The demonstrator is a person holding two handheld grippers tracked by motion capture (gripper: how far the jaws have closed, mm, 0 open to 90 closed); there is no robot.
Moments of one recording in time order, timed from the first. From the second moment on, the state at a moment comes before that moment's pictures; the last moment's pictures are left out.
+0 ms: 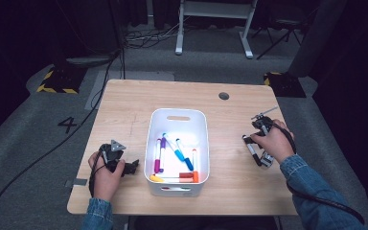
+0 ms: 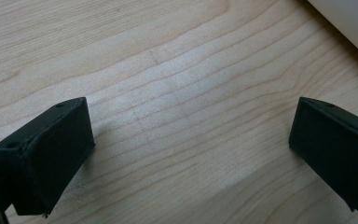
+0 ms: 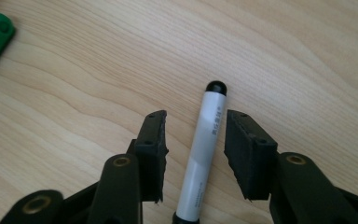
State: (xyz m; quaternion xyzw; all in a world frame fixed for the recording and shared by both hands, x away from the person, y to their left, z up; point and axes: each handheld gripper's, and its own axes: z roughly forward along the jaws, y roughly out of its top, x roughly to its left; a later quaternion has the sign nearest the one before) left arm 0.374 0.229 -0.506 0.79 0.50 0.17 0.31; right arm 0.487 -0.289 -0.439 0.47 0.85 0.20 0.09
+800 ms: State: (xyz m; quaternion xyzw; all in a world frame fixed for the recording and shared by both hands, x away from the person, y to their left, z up) left arm 0.374 0.229 -0.506 0.79 0.50 0.18 0.31; right arm 0.485 -0.288 -0.461 0.51 0.85 0.14 0.06
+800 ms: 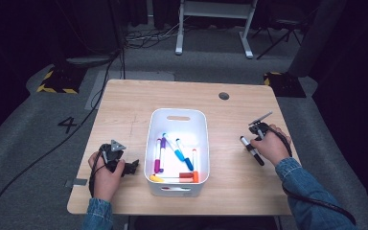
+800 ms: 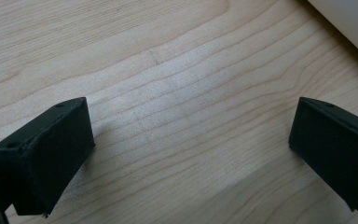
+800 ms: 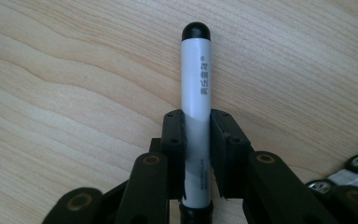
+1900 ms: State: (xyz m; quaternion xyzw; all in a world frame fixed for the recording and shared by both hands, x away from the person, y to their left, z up) left arm 0.374 0.229 -0.506 0.79 0.50 0.17 0.31; right arm 0.459 -0.287 -0.372 0.47 0.84 0.26 0.06
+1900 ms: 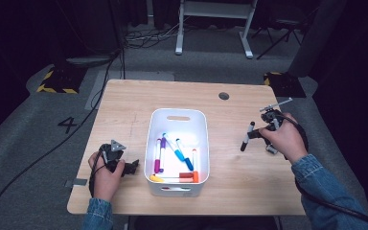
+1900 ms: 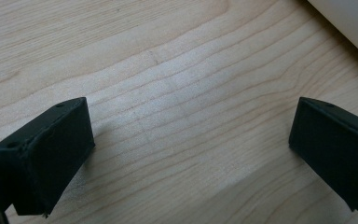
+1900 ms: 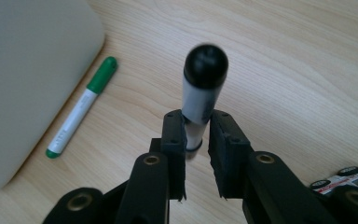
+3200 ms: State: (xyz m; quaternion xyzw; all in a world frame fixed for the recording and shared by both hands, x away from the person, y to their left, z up) left arm 0.374 0.230 -0.506 0.79 0.50 0.17 0.31; right arm 0.388 -0.203 -0.286 0.31 0.89 0.33 0.07
